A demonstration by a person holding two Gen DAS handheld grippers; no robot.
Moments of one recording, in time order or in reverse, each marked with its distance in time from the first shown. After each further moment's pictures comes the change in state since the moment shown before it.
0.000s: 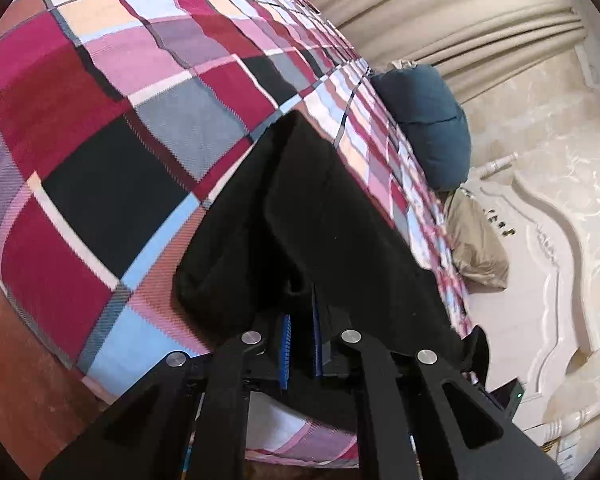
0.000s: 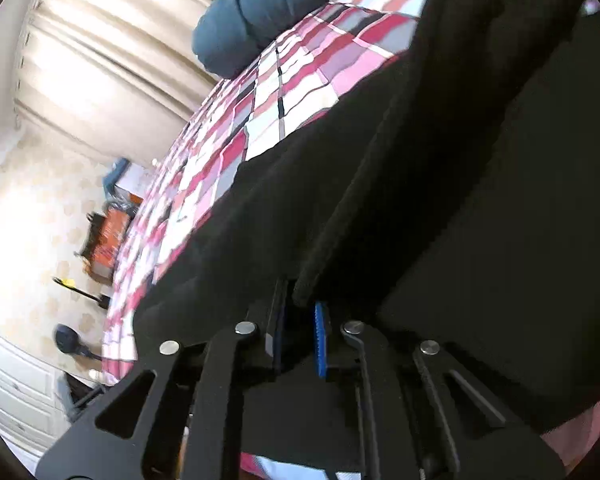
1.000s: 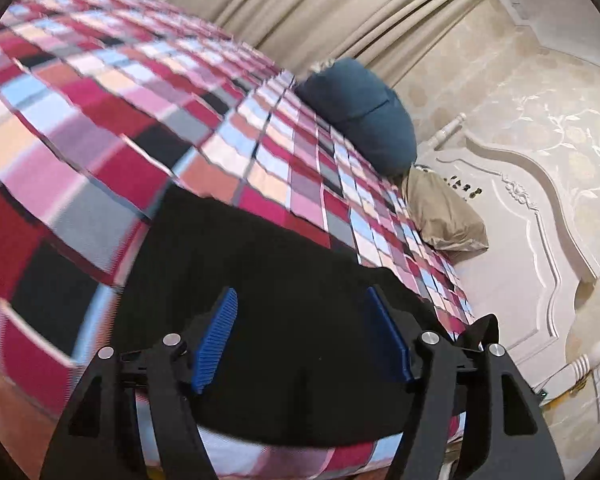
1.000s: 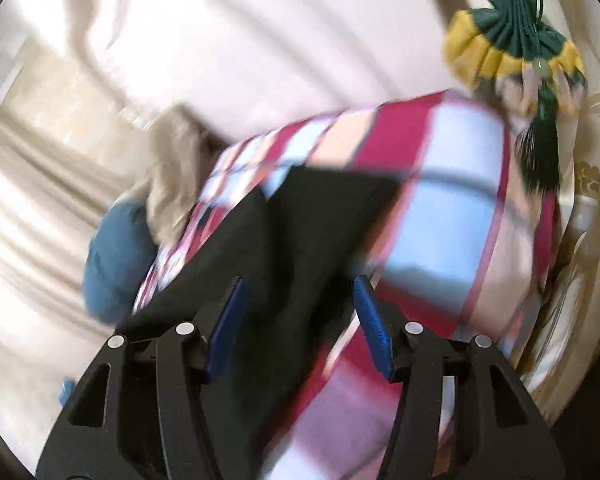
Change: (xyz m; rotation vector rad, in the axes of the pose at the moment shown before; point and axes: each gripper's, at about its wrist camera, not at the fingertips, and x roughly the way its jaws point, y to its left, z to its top) left arm 0.005 -0.065 0.005 0.278 -0.036 -0.077; right arm -0.281 -0.256 0.100 0.460 -0.604 -0.316
